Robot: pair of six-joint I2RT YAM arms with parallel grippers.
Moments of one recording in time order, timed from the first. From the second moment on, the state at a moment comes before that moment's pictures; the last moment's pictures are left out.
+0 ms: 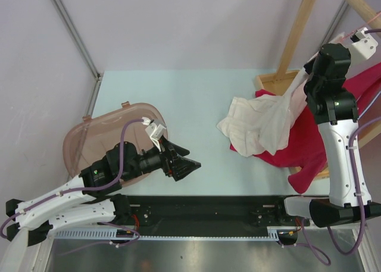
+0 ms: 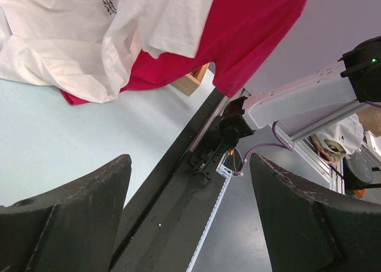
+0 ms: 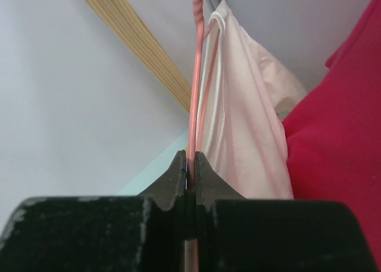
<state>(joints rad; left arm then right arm) -1.13 0.70 0.85 -0.26 0.01 -0.58 0.12 1.27 1.74 -0.59 0.67 0.54</state>
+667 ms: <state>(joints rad) -1.13 0.71 0.85 -0.26 0.00 -0.57 0.36 1.22 1.76 -0.53 0.76 0.30</state>
